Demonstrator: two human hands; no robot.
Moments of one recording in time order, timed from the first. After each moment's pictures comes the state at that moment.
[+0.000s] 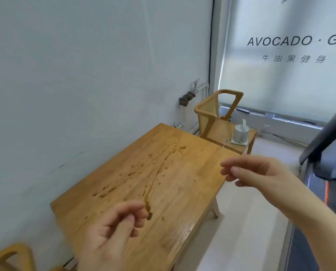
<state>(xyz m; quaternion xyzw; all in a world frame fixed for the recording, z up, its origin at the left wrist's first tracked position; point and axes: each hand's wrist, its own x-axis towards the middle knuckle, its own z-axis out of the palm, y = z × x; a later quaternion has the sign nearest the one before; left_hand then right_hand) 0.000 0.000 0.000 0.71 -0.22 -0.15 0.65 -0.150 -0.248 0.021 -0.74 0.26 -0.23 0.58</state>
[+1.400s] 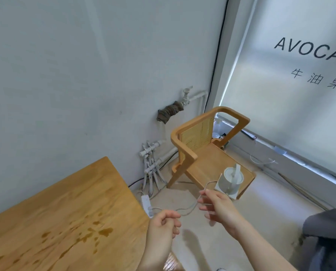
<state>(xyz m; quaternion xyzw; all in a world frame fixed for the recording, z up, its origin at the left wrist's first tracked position) 0.145 -0.645 -0.172 0.71 -0.01 -0.34 0.62 0.078 -0.815 -0.165 -0.57 0.45 -0.04 0.69</state>
